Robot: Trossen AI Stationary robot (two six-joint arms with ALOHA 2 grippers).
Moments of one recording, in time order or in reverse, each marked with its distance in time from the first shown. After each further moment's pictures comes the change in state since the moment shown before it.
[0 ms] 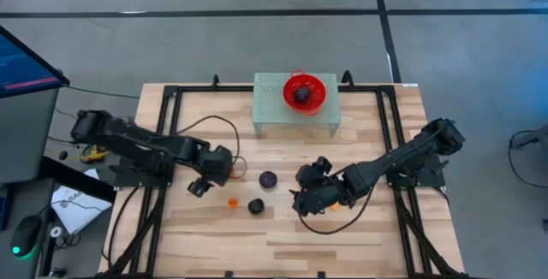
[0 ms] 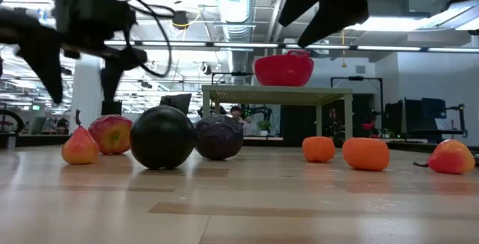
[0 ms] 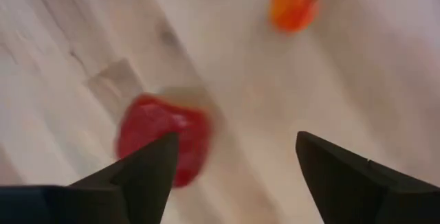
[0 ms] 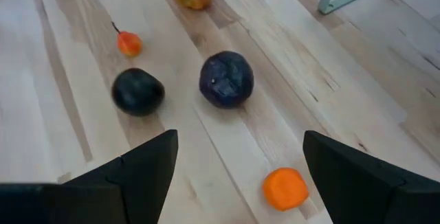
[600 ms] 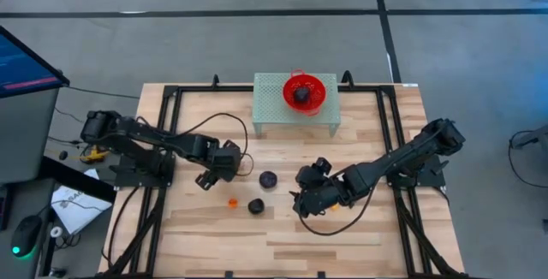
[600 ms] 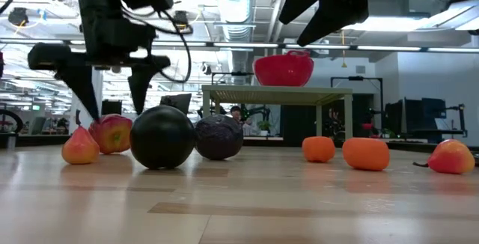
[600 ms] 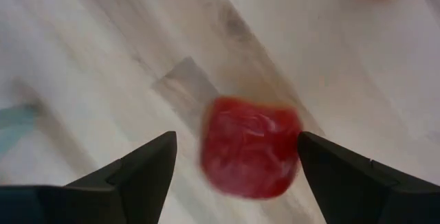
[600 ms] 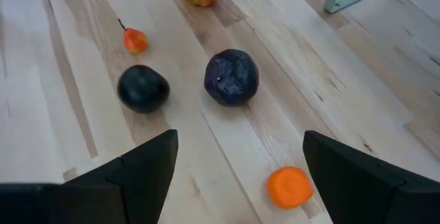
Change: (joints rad) left arm 0.066 0.113 0.038 0.049 -0.073 0.153; right arm 0.007 0.000 0.000 0.004 -0.008 -0.007
